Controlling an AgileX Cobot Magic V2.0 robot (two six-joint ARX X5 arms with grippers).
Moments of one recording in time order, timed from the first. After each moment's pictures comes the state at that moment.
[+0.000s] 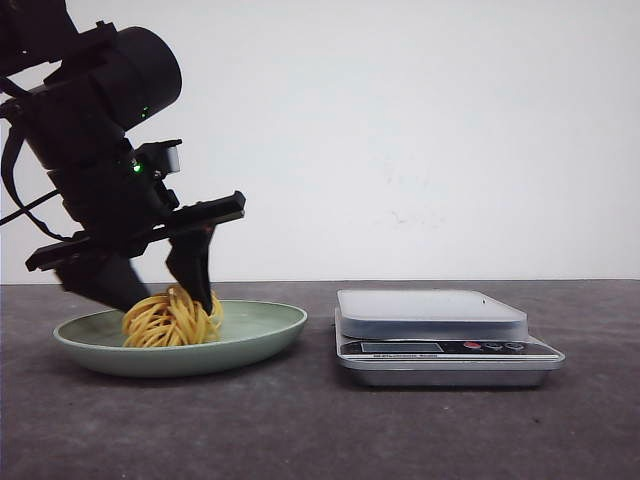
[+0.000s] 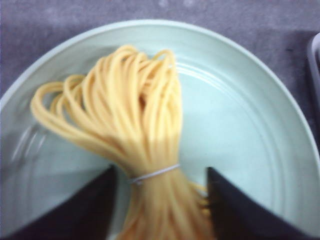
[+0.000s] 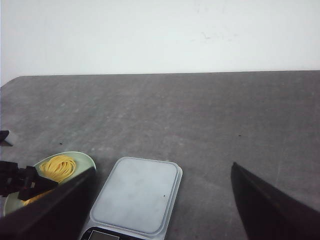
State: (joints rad) left arm -0.48 1.62 0.90 -0.16 -0.02 -0.41; right arm 0.00 0.56 0.92 -0.65 -0.36 0.13
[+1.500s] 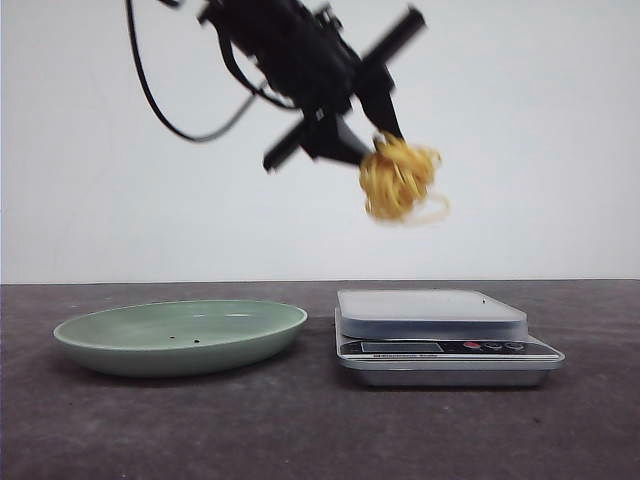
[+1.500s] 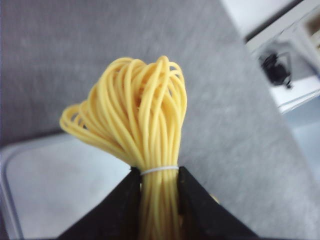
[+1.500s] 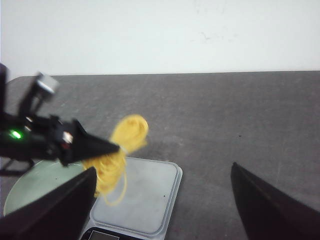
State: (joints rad) left arm -0.73 1.83 1.39 -0.14 0.19 -0.61; right arm 0.01 0.56 0.92 -0.65 -0.36 0.13
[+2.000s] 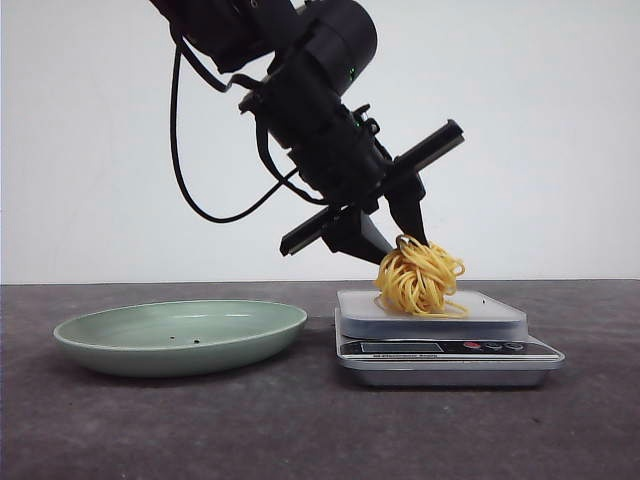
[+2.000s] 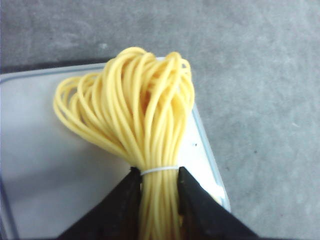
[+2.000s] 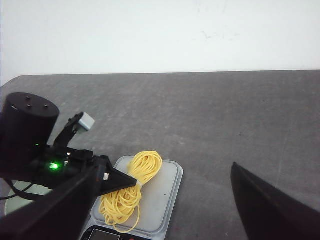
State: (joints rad) left arm -0.76 1.96 1.39 -0.15 0.16 -0.62; right arm 0.01 0.56 0.92 -0.65 -0.37 0.13
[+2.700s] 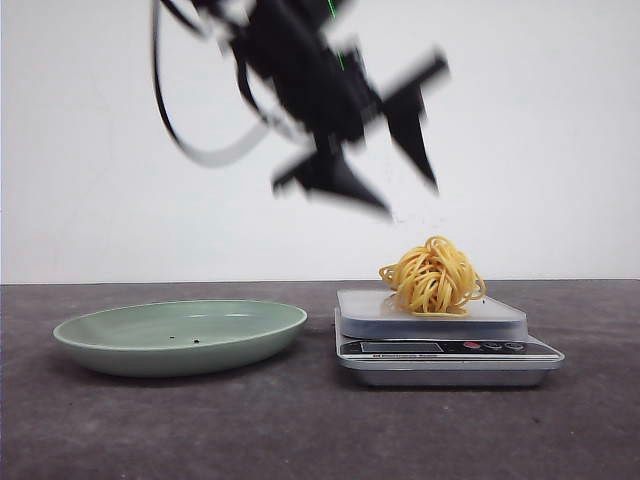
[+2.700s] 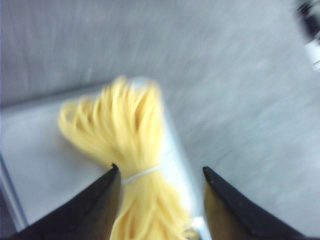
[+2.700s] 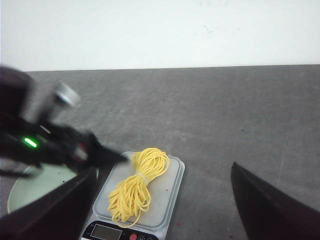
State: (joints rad) left arm -0.73 1.78 1.43 -0.22 0.18 -0.50; right arm 0.01 0.56 0.92 -0.67 -0.37 0.13
